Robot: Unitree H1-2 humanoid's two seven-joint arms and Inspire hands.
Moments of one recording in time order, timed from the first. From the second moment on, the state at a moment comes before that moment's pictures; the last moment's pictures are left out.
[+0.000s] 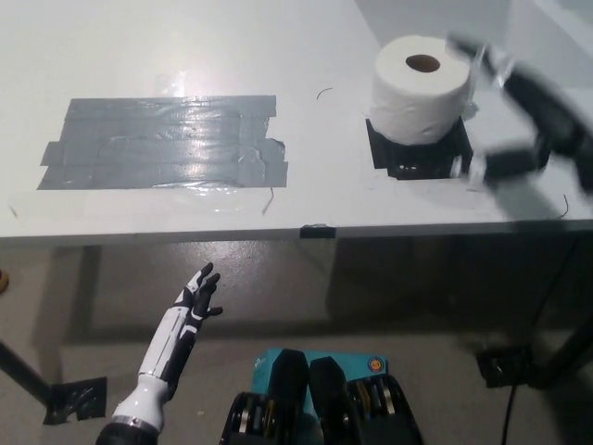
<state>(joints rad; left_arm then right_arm) -0.12 0.12 -0.07 0.19 0.14 -0.18 -0.06 -0.55 -0.38 0.13 -0.15 -0.31 0.22 0.46</state>
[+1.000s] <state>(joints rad) 0.01 0.11 -0.12 0.19 0.19 -0.25 -0.05 0.04 -0.10 0.04 0.01 -0.19 -0.10 0.25</state>
